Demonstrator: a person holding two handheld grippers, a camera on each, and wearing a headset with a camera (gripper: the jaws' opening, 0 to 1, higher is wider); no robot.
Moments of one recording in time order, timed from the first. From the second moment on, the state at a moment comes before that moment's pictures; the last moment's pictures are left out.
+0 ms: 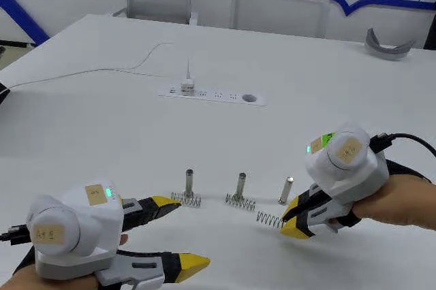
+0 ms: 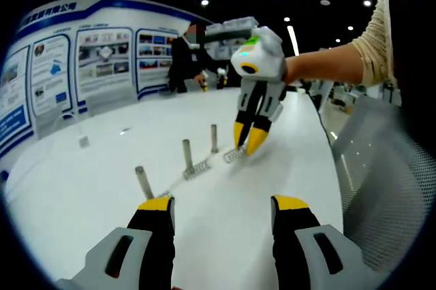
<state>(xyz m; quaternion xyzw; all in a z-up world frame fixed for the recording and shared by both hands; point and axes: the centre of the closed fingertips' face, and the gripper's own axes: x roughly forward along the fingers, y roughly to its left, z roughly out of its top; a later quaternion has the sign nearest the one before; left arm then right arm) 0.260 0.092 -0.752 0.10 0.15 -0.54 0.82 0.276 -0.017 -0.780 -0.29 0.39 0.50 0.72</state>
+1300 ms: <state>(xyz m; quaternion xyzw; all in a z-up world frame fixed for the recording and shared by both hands) 0.248 0.047 -0.752 0.14 0.13 -0.59 0.78 0.244 0.037 -0.761 -0.35 0.35 0.59 0.64</state>
